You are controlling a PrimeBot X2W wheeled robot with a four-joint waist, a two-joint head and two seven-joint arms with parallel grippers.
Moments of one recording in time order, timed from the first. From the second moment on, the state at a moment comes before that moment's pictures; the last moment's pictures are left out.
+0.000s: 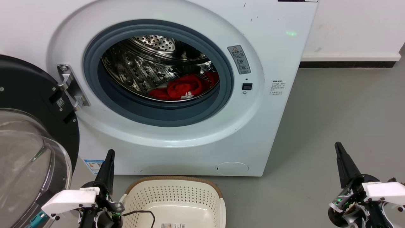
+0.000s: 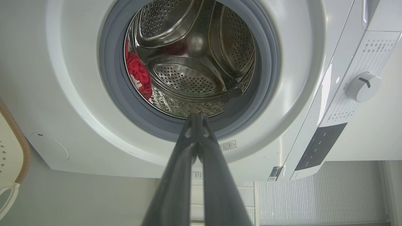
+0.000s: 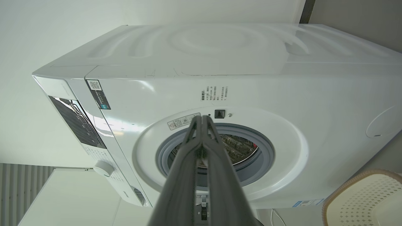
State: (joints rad) left arm -0.11 0.05 0.11 0.25 -1.61 -0.13 0.11; right arm -0.10 -0.05 -0.11 0.25 1.62 0.13 0.11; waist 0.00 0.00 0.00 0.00
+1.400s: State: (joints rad) left arm -0.07 0.05 0.11 0.26 -1.57 -0.13 0.08; right arm -0.07 -0.05 -0.11 0.27 1.59 0.13 0.08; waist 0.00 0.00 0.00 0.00
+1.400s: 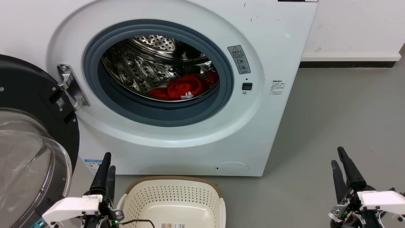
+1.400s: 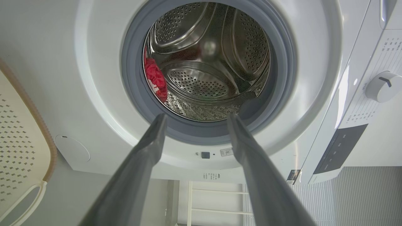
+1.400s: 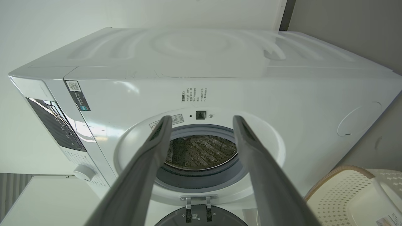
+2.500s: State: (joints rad) left arm -0.03 0.05 0.03 0.10 -0.94 -0.01 -0.05; right arm 0.00 -0.05 -0.05 0.10 0.83 0.13 -0.05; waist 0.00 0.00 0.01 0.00
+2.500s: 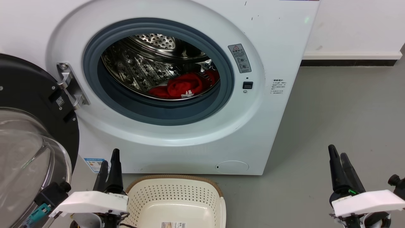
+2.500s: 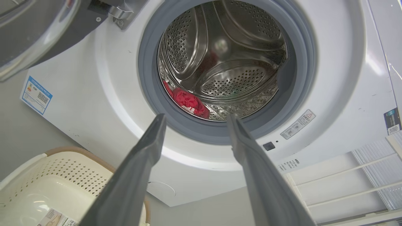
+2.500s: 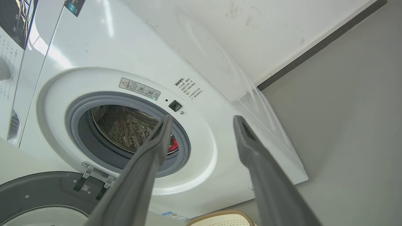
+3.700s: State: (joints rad) left arm 0.02 0.05 0.00 0.04 -0.51 0.03 -0.16; right arm 0.05 -0.05 -0.03 -0.01 0.34 0.13 -0.16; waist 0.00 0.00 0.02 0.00
